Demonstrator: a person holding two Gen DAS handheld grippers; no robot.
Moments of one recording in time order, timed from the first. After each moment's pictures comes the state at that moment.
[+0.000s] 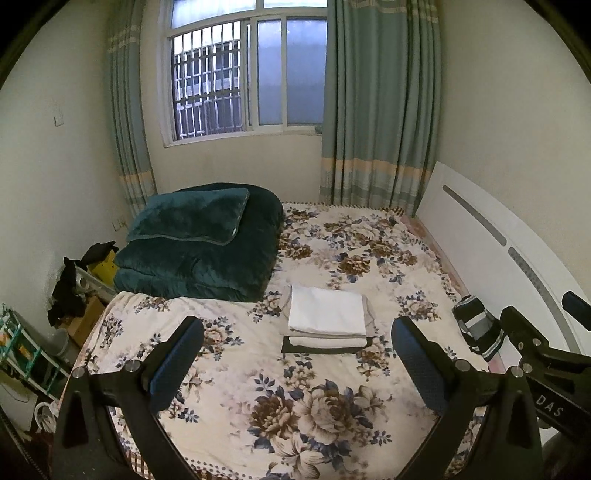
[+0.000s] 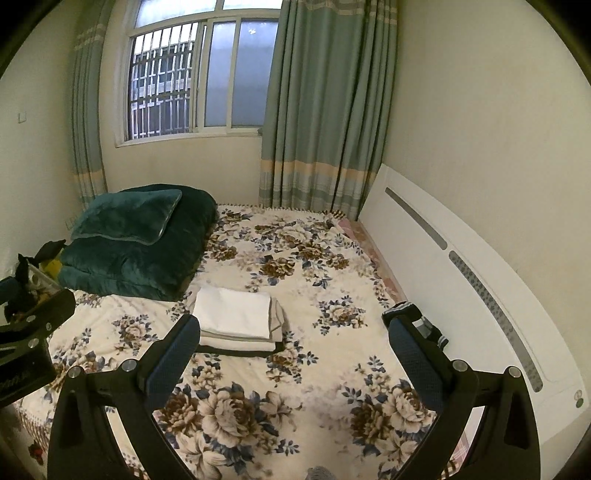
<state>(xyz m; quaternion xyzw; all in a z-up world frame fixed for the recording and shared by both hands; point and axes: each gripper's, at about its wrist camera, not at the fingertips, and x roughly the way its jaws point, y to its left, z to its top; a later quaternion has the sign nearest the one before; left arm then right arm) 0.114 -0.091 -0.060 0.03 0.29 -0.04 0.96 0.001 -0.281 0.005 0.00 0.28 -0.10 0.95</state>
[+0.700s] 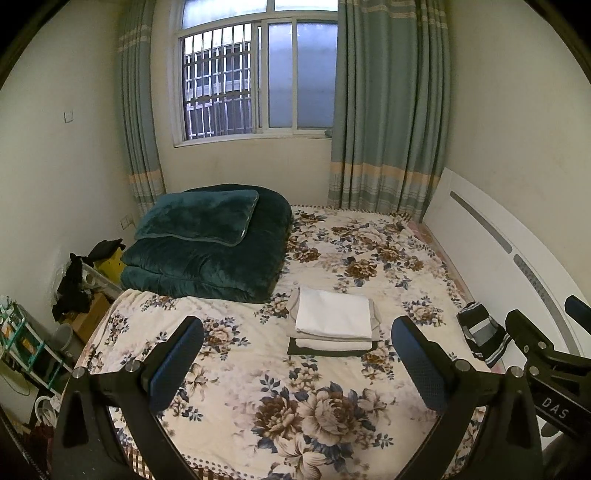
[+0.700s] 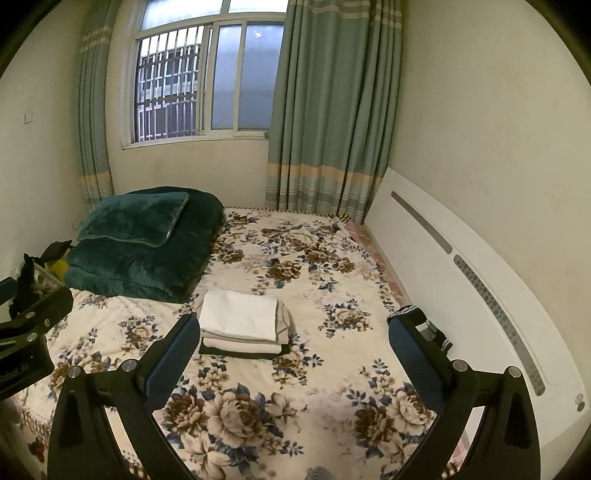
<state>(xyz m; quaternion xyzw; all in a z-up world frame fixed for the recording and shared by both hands) 0.109 -0.080 -0.059 0.02 0.28 -0.02 0.96 0.004 -0.282 0.009 0.00 0.28 -0.09 0.96</state>
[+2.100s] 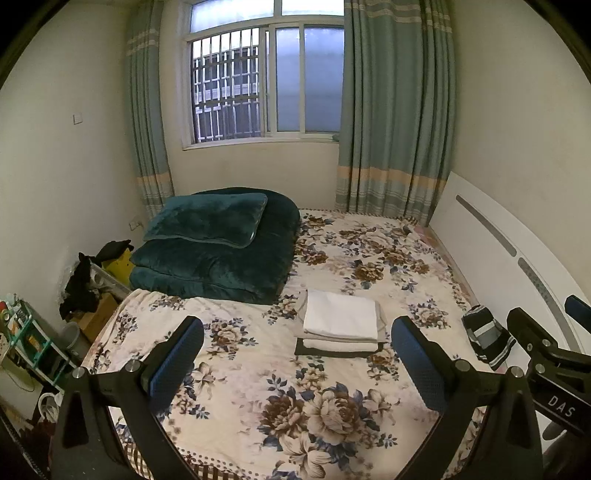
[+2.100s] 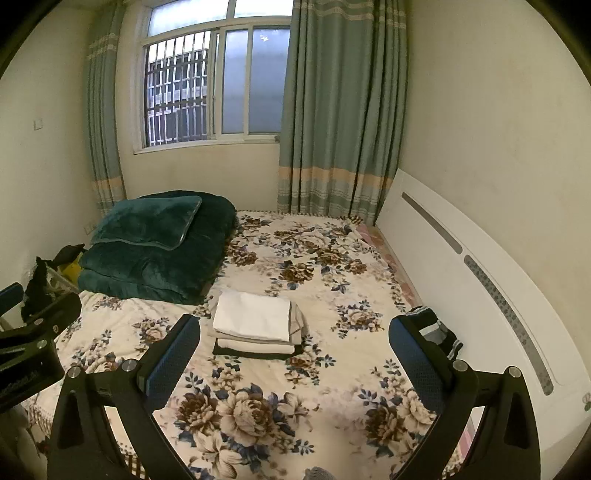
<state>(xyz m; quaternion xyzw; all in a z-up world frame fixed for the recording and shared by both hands) 0.095 -0.075 -0.050 0.02 0.28 -0.01 0.96 -0.006 -0.259 0.007 0.01 0.28 -0.08 0.96</state>
